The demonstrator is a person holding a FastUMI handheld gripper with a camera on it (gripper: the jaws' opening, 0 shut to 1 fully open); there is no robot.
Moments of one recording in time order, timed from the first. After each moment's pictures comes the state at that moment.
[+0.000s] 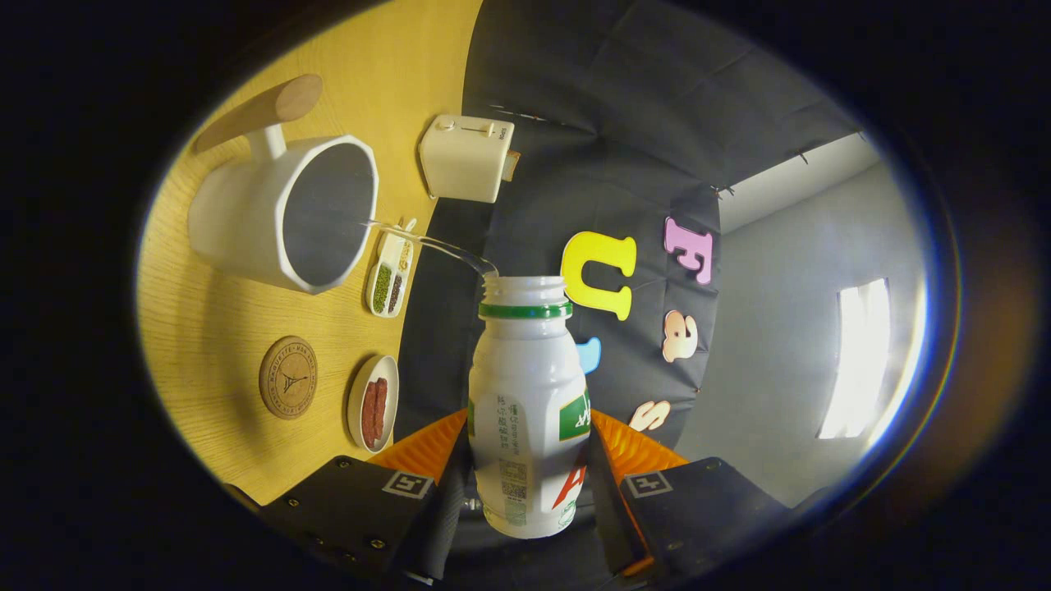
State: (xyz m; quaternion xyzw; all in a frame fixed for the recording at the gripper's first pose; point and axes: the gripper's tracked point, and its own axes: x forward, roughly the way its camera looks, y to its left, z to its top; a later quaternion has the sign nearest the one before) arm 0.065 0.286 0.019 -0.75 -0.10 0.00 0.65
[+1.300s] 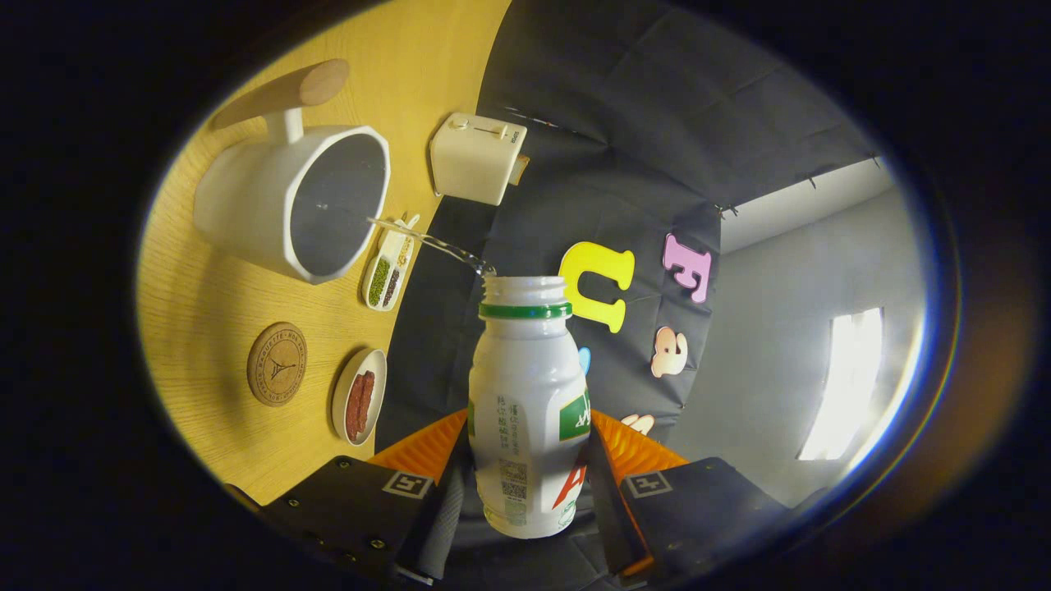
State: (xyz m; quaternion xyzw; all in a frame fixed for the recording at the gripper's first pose) arm 0.063 0.290 0.023 -0.78 -0.11 -0.01 0.62
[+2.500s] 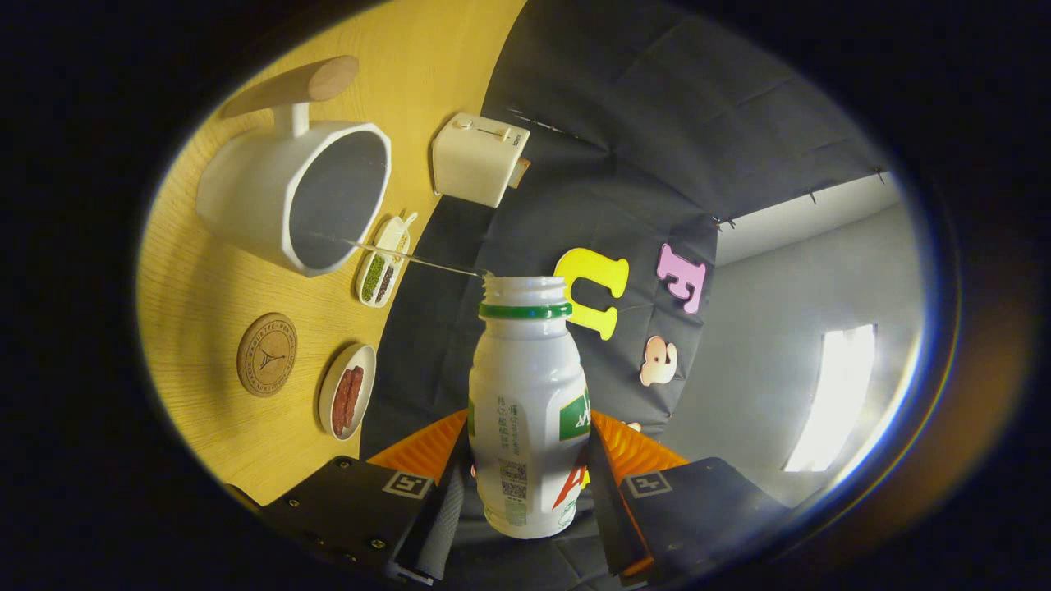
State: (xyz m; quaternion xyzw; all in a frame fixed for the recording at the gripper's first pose) arm 0.062 0.294 0.029 -0.79 -0.13 -0.01 0.60
